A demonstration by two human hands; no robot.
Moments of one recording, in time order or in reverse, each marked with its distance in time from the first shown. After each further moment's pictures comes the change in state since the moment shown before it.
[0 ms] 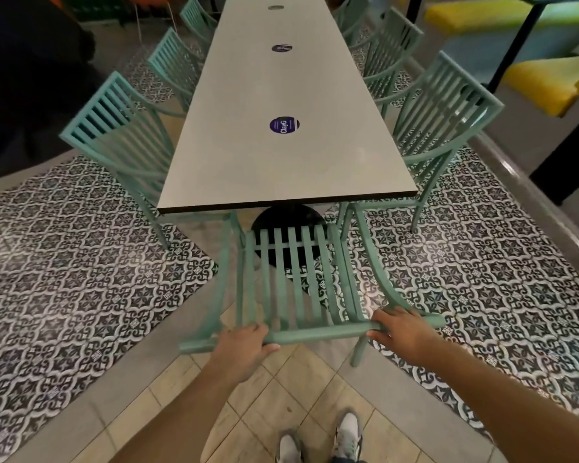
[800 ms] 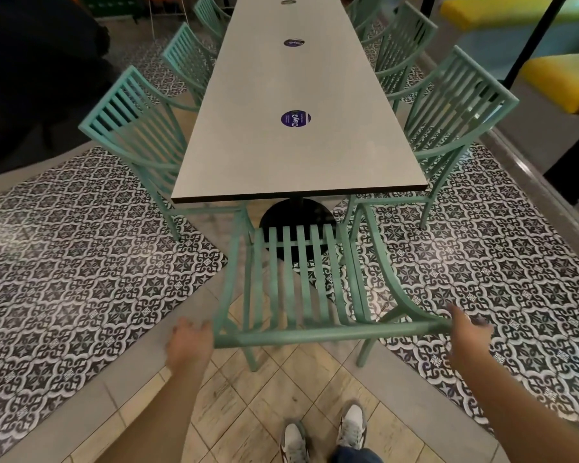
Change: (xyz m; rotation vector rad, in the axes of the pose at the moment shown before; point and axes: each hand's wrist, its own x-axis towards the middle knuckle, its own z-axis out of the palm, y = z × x) left_hand -0.038 -0.070 0.027 -0.800 0.325 -0.911; right_hand -0.042 0.017 0.005 1.483 0.549 1.115
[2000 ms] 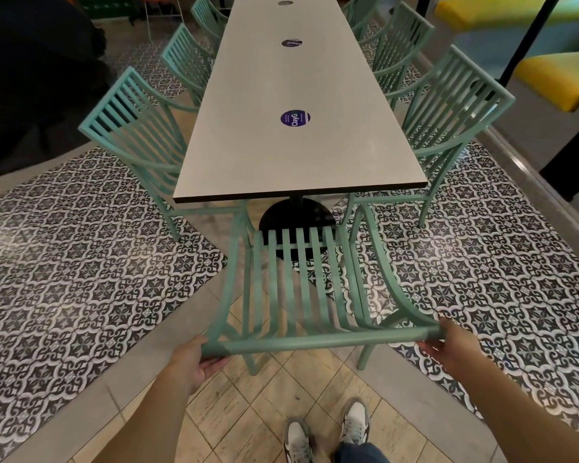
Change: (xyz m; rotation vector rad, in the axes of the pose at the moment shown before) left_hand -0.015 -0.008 -0.022 -0.909 -0.454 -0.518; right_hand -0.022 0.016 0.002 0.222 -0.181 0.162
